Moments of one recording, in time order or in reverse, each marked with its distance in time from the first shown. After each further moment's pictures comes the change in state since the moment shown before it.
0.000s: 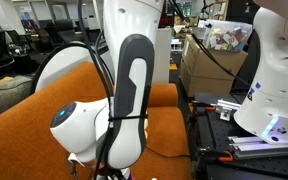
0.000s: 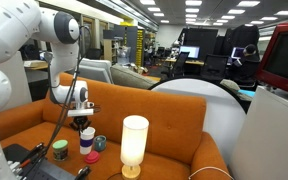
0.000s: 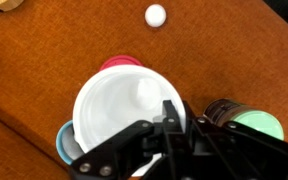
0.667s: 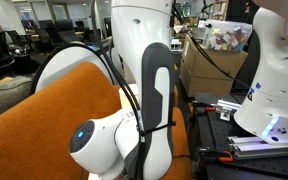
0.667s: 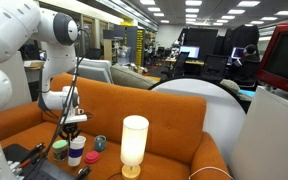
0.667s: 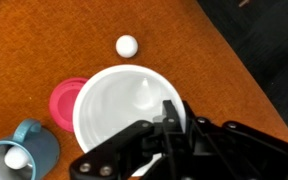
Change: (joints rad) arm 0.014 0.004 0.044 -0.114 -0.093 0.009 -0.081
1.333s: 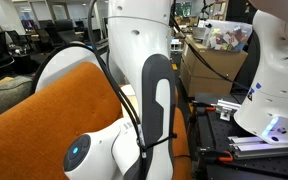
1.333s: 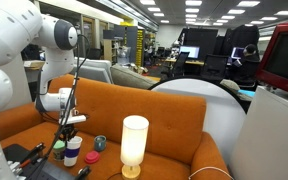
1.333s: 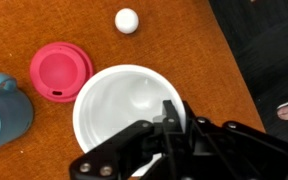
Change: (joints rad) arm 0.016 0.059 0.030 0.067 -0.035 -0.008 -0.139
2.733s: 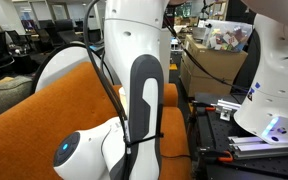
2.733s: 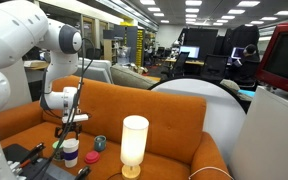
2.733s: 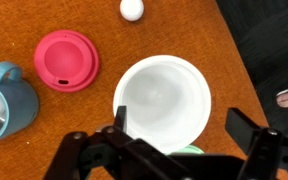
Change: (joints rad) arm -0.061 0.037 0.049 0.075 0.003 -0.047 -0.024
